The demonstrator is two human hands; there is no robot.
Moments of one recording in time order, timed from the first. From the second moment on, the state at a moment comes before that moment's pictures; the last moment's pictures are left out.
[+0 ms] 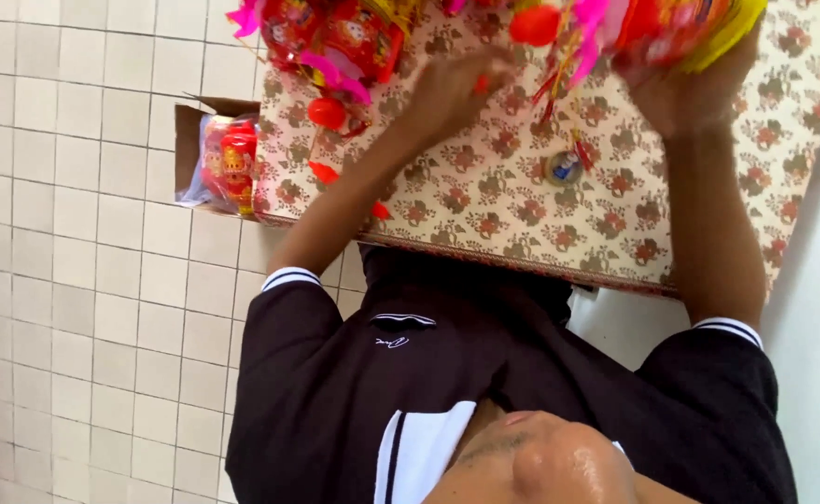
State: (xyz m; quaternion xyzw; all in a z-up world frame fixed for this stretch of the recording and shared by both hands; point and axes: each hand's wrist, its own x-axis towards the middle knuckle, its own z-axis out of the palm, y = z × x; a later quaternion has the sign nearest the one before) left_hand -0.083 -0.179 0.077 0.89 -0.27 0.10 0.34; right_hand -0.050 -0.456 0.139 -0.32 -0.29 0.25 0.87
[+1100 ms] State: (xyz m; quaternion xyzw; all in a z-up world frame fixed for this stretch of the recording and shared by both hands) left_hand -0.110 -0.183 0.066 0.90 -0.37 0.02 0.22; right_hand -0.074 -0.474 0.046 -0.89 -0.33 -0.13 0.27
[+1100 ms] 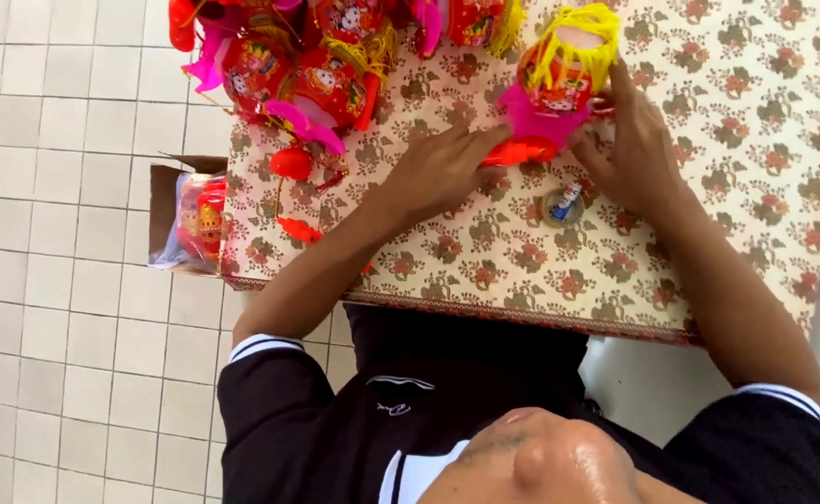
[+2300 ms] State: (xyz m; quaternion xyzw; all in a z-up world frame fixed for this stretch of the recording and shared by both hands) left_hand -0.131 -0.195 0.097 0.85 -0.43 0.29 0.09; right_hand -0.118 -0.431 0.066 -0.81 -0.41 -0.35 0.23
